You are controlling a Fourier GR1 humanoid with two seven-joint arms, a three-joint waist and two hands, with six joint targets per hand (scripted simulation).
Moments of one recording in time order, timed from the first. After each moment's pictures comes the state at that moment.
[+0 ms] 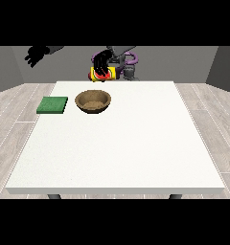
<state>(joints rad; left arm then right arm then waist) -0.99 0.00 -0.76 -0.66 -1.32 0.04 0.62 -0.30 -0.36 -0.35 -1.10 -0.35 0.34 -0.03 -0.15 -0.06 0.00</state>
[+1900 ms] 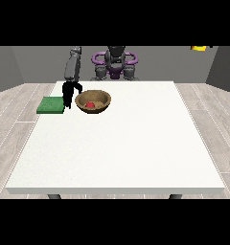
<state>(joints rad) -0.80 0.43 0.39 -1.19 0.14 -0.30 0.19 -0.34 -0.16 -0.36 -0.82 -0.27 0.10 -0.32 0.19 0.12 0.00</state>
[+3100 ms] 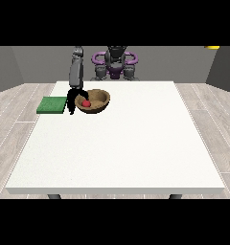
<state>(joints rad) -0.76 0.60 0.48 -1.28 0.30 -0.37 0.23 -0.50 -0.15 -0.37 -0.59 -0.25 0.01 -0.57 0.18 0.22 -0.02</state>
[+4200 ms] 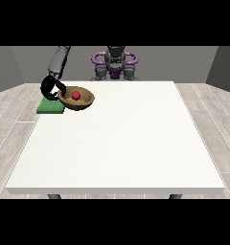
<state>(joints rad) -0.66 0.67 0.55 -1.13 0.33 -0.44 0.17 -0.48 -0.43 -0.24 -0.70 -0.10 -0.18 -0.05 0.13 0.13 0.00</state>
